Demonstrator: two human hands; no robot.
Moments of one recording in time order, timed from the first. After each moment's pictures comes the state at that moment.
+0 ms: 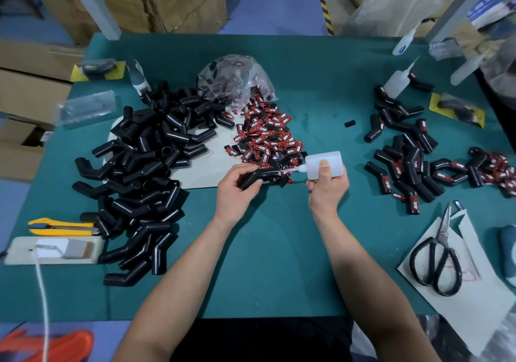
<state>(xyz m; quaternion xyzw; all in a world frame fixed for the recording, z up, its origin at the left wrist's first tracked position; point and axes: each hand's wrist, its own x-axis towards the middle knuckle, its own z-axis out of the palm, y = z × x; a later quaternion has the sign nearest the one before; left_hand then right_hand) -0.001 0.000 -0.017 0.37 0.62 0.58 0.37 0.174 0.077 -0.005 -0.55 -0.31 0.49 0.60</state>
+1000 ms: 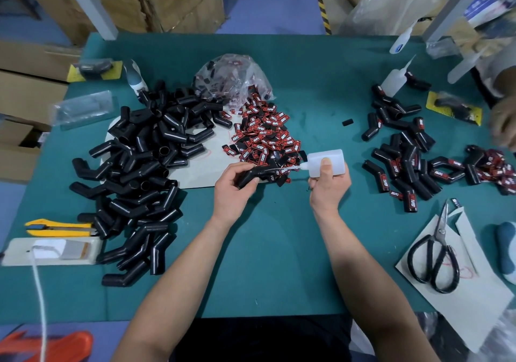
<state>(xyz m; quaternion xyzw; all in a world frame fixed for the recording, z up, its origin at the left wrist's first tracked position) -0.004 0.001 -0.025 0.36 0.63 0.57 0.39 0.180 0.082 -0.007 -0.56 -0.30 0.47 0.61</state>
